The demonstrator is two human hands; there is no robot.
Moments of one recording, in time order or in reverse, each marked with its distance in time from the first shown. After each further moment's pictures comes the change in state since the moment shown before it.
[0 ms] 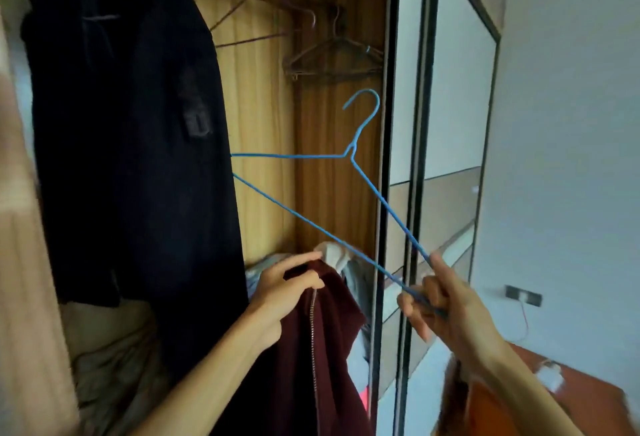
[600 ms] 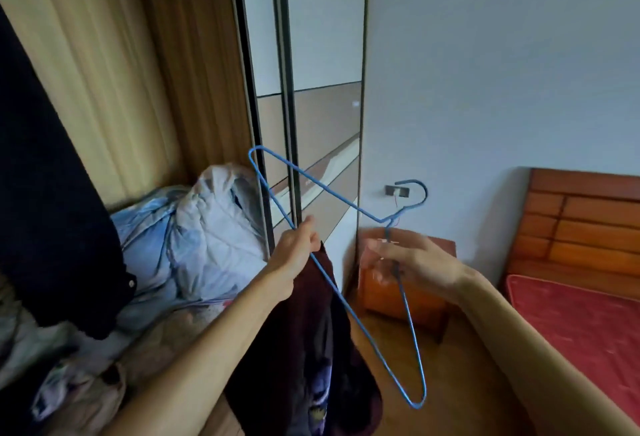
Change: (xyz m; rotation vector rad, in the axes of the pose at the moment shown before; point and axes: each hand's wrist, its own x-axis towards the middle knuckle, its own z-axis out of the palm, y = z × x) left_hand -0.118 -0.043 0.204 0.074 -0.299 -0.181; right_hand -0.165 -0.006 -0.153 -0.257 0.081 0.295
